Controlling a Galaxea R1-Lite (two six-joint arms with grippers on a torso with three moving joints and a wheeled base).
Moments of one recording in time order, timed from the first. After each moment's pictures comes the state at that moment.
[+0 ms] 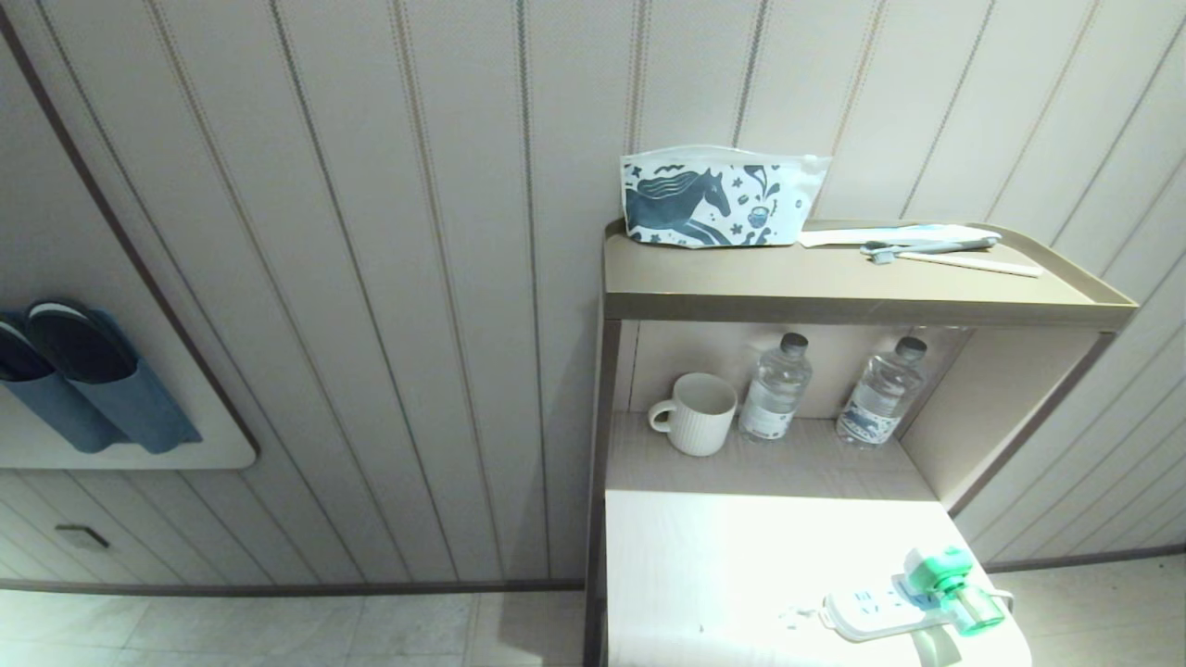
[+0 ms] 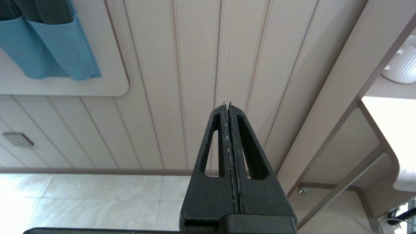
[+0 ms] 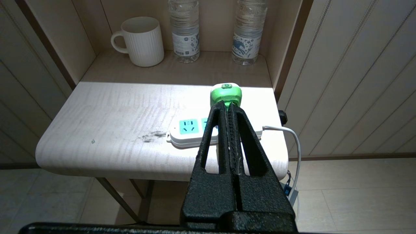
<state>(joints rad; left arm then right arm) -0.01 0.00 0.00 0.01 -0.01 -0.02 -0.01 0.00 0.00 0.02 -0.02 0.03</state>
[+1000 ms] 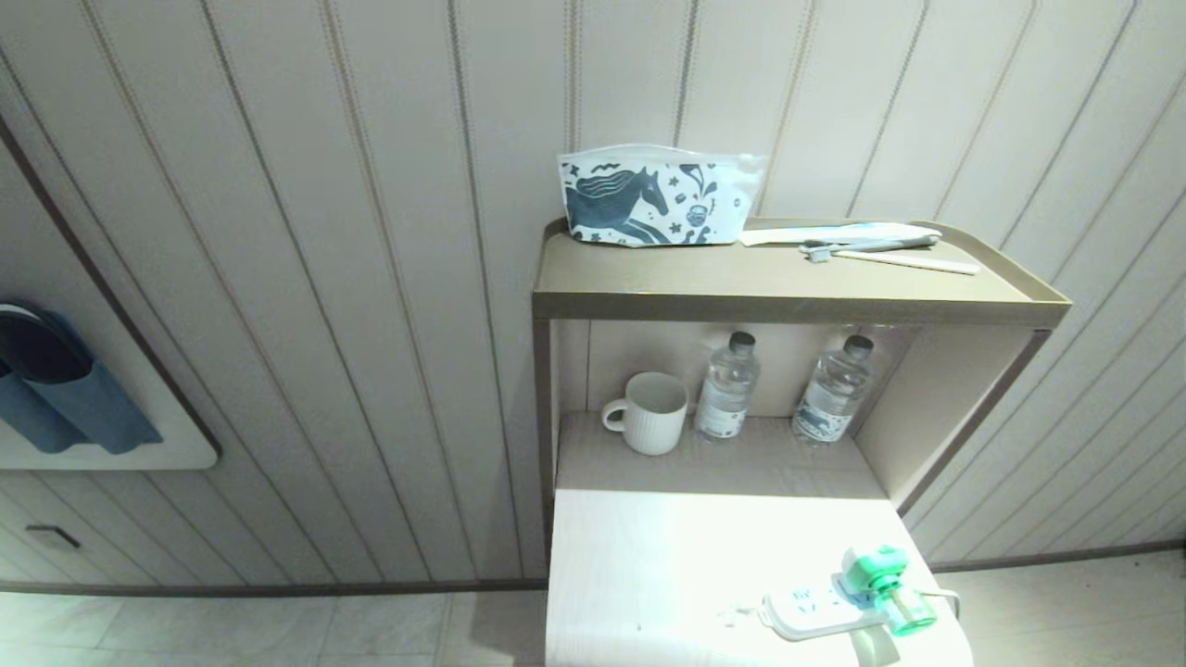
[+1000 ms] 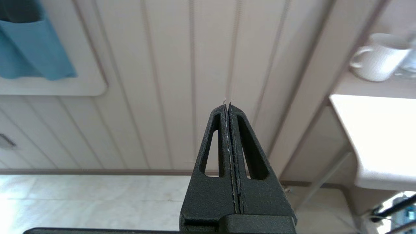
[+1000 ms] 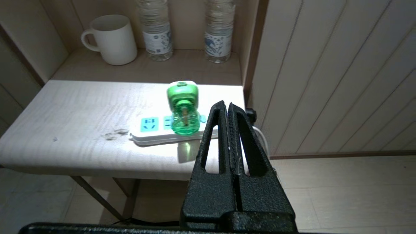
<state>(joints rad) -0.01 0.00 0.00 0.01 -0.01 -0.01 -0.01 0.00 0.00 0.02 -0.02 0.03</state>
